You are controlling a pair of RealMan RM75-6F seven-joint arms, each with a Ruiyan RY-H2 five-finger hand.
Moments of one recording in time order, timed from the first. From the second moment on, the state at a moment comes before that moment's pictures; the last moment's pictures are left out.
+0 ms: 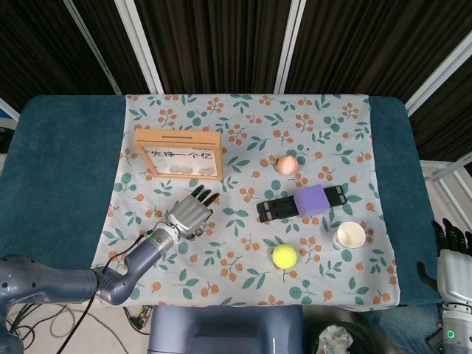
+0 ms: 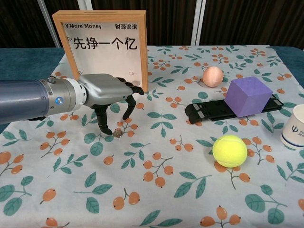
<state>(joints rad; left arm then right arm) -1.13 -1.61 0.09 -1.43 0.85 0.87 0.60 0.03 -1.15 0.12 -1.76 -1.20 1.49 -0.33</state>
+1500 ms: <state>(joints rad) -1.08 -1.65 0.01 -1.38 0.88 0.80 0.66 0.03 -1.15 0.12 -1.77 -1.18 1.49 -0.37</state>
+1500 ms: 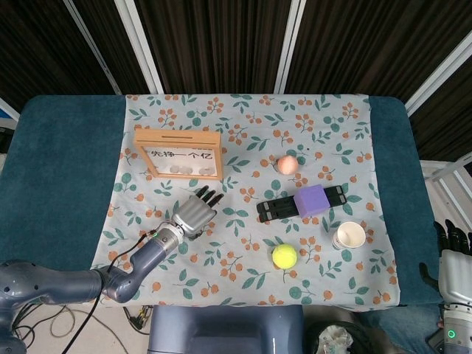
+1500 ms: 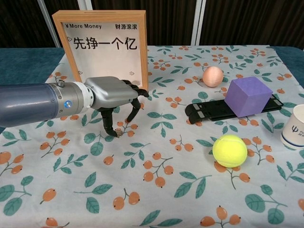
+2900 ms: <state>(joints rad) -1.09 -1.66 0.01 -1.37 0.84 0.78 0.73 0.03 -1.14 0.12 -1.78 -1.17 1.49 -0.37</state>
